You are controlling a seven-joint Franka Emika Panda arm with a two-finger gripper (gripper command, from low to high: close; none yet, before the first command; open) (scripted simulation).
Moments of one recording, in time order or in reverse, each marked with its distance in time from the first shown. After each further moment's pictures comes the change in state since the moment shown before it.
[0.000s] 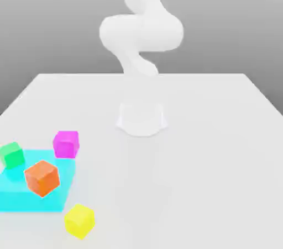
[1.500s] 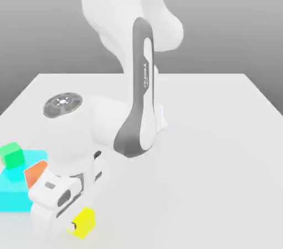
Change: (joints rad) arm -0.046 1.152 -0.179 -0.162 0.357 0.546 -1.534
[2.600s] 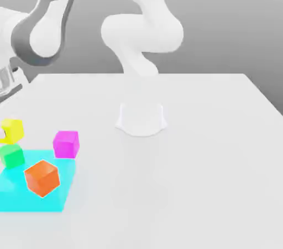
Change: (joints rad) arm -0.222 -0.424 -0.371 -0.088 -0.271 -0.361 -0.630
